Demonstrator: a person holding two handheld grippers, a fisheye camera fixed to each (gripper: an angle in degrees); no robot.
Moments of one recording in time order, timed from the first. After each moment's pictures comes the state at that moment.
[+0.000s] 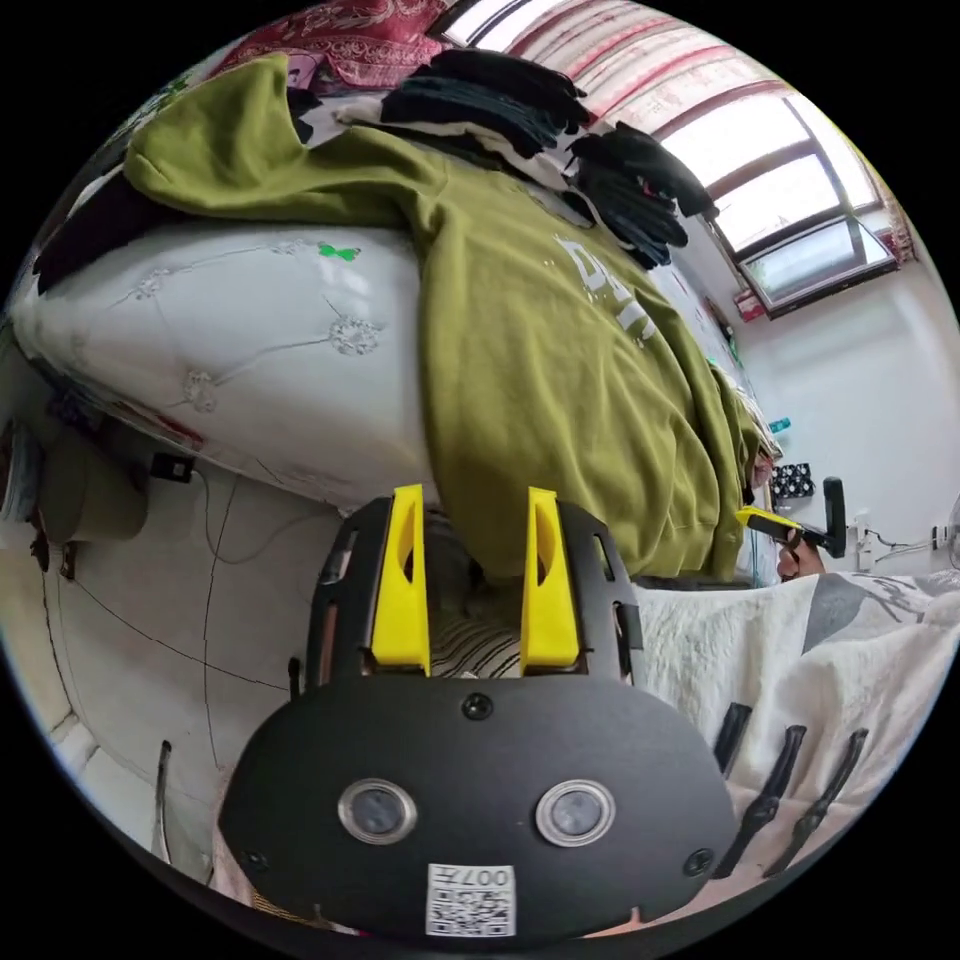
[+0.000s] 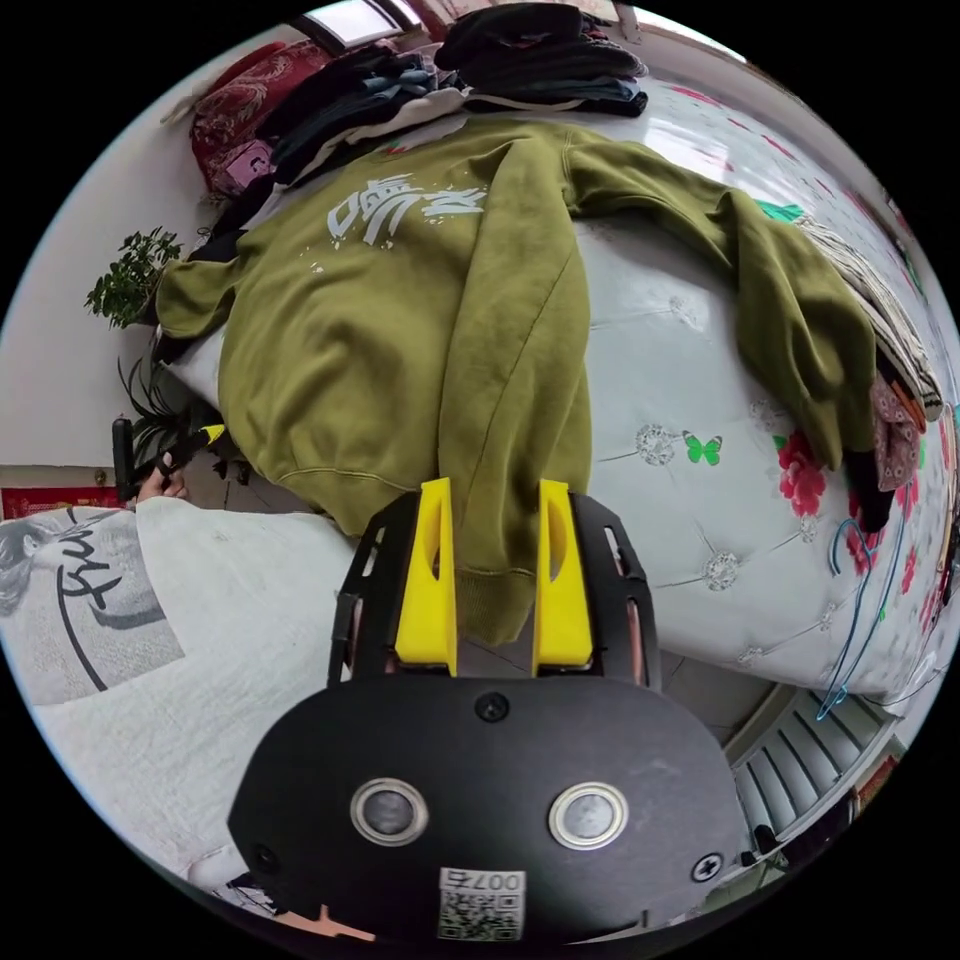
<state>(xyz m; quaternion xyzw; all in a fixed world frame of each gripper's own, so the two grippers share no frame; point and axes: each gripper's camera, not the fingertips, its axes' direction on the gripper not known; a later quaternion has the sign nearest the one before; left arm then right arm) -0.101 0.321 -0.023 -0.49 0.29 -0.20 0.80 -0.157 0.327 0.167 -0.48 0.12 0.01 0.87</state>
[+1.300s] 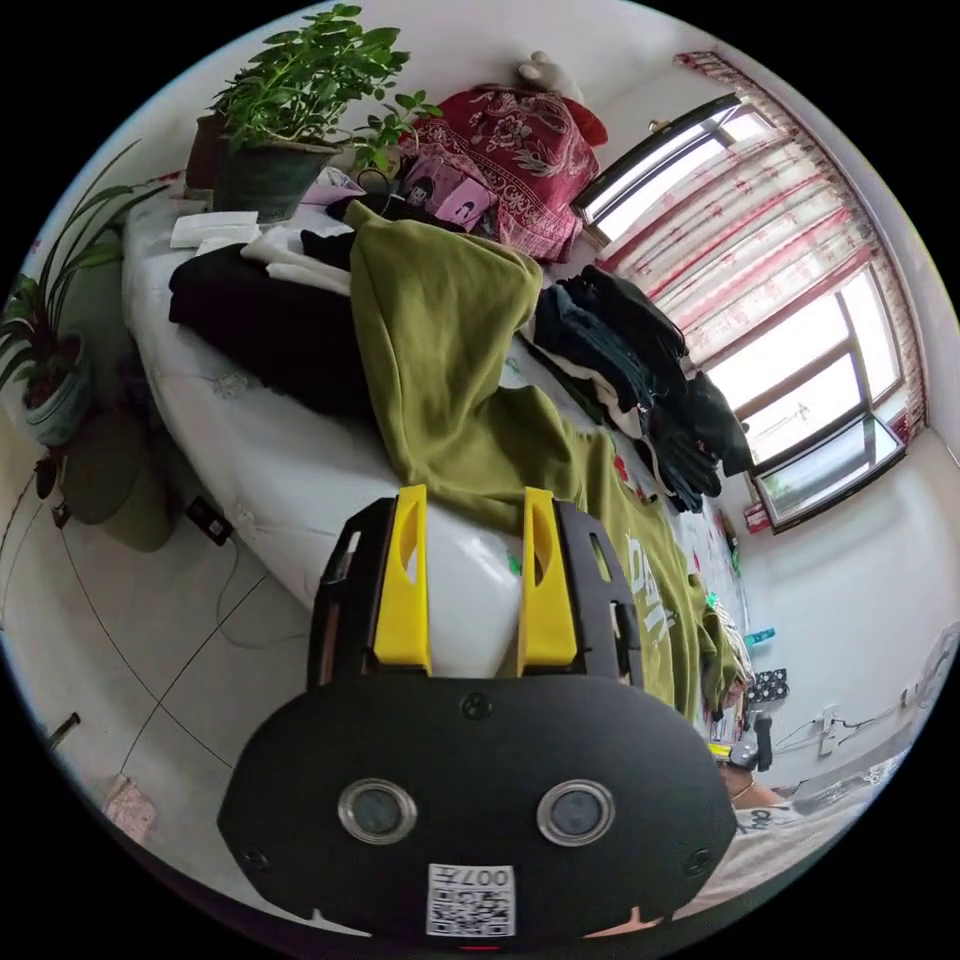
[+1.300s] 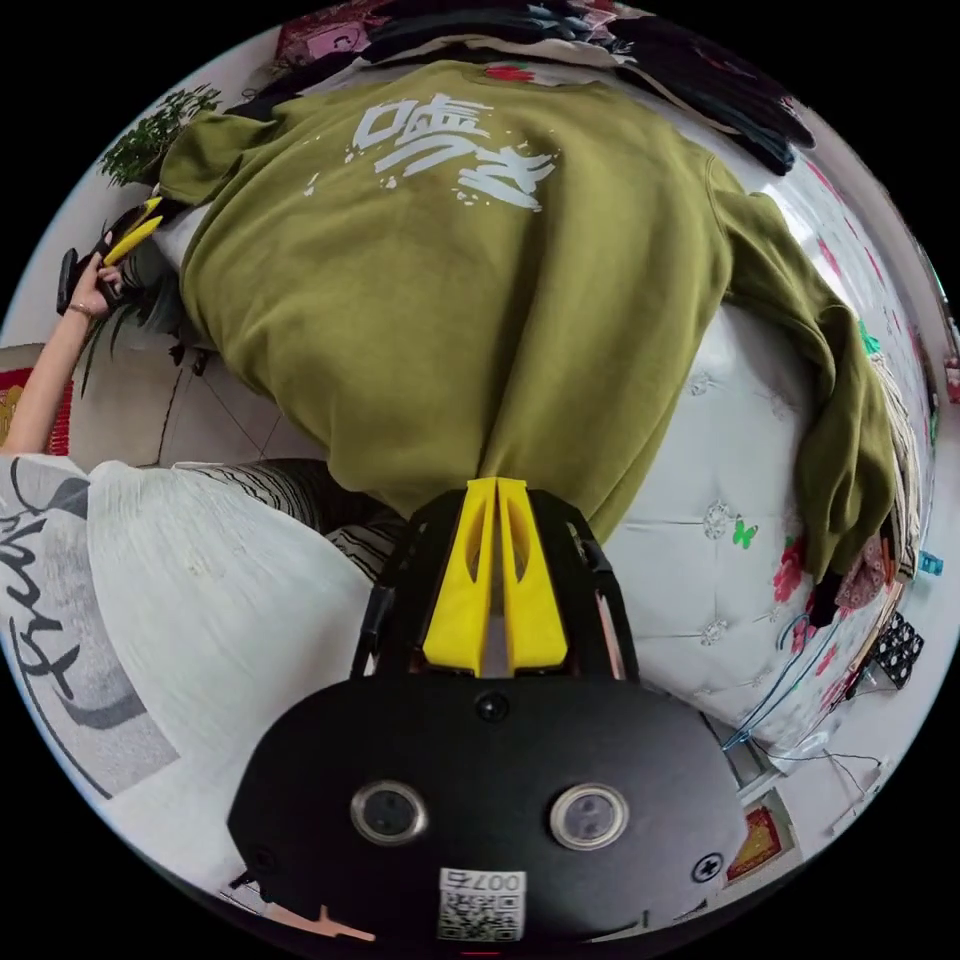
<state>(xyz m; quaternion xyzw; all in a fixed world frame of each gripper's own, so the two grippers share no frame) -0.428 0.284 0.065 -0.30 0.15 -0.39 0.86 -0.256 0.347 0.270 -0.58 0.16 -0.13 0.79</state>
